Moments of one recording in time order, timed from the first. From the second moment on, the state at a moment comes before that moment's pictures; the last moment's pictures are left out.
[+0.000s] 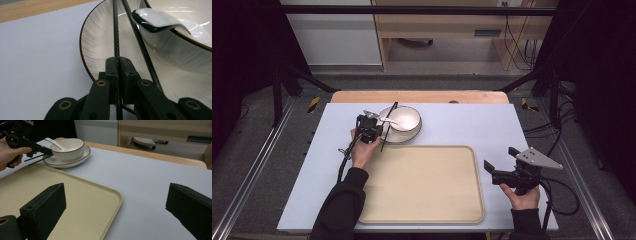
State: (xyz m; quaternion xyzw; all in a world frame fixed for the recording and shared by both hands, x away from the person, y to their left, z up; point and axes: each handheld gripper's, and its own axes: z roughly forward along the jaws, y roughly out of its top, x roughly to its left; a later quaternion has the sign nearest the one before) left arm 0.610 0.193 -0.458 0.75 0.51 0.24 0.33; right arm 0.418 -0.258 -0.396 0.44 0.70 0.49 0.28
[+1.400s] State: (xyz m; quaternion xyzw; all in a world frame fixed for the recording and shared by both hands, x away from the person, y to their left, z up) left arm 0.496 0.242 -0.419 0.68 0.55 0.30 0.38; right arm 0.416 -0.261 -0.398 0.45 0.69 0.49 0.29
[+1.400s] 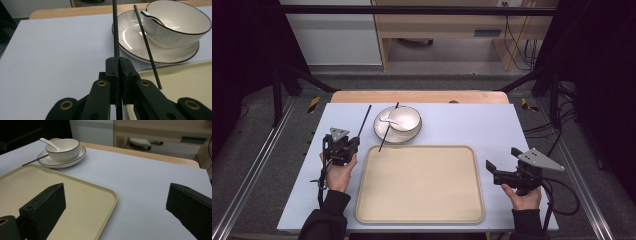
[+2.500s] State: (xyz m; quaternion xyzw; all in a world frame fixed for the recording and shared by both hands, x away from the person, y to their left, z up) left arm 0.372 0.214 -0.438 0.60 0.59 0.31 0.44; right arm 0.414 -0.260 -0.399 0.45 0.69 0.49 0.29
